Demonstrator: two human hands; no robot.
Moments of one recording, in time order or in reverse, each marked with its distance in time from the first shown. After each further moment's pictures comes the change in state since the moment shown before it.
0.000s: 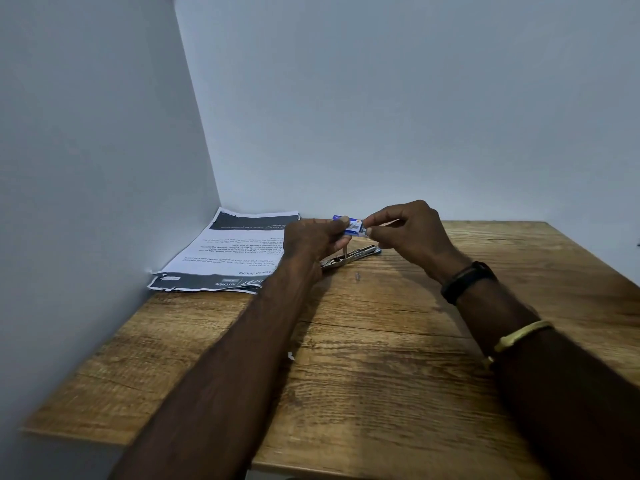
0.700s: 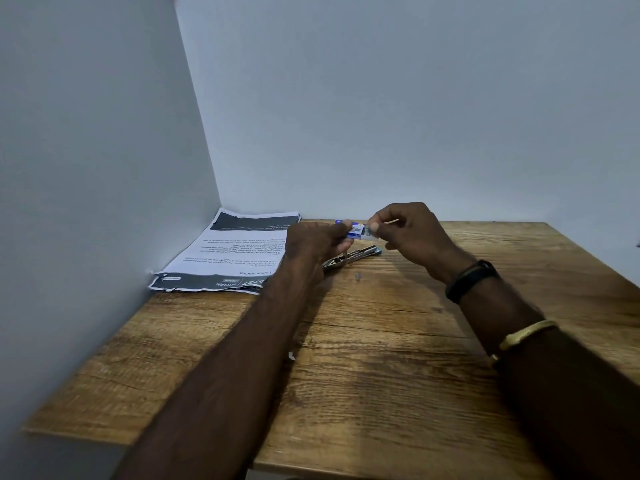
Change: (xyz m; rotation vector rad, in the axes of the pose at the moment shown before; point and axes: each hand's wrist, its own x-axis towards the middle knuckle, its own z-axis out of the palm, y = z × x) left_hand -0.008 0.002 0.003 0.017 0.026 -0.026; right_hand 0.003 0.002 -0.002 0.030 -0.060 0.011
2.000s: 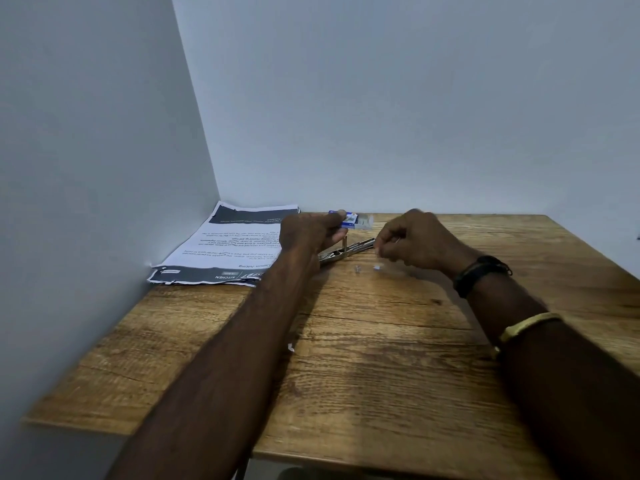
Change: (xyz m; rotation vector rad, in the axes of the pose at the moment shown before) left_hand -0.002 0.003 -0.002 -0.013 0.034 0.000; right_hand -0.005 0.016 -0.011 -0.308 -0.235 -0.028
